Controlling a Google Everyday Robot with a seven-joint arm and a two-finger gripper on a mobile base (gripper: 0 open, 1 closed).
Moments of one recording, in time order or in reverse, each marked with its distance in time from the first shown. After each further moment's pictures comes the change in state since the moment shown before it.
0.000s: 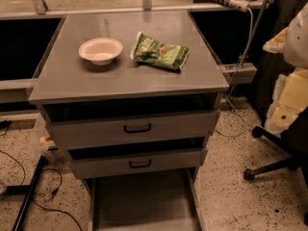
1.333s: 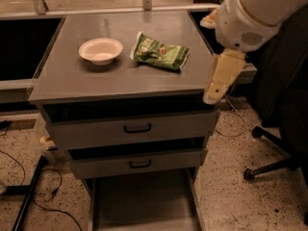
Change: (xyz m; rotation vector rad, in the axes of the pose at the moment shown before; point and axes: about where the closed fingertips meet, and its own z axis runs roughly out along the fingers) arm -0.115 -0.042 0.027 0.101 -0.184 -0.225
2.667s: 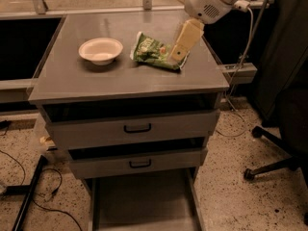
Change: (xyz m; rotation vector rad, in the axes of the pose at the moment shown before) arm -0.062 -0.103 0.049 0.049 -0.283 0.016
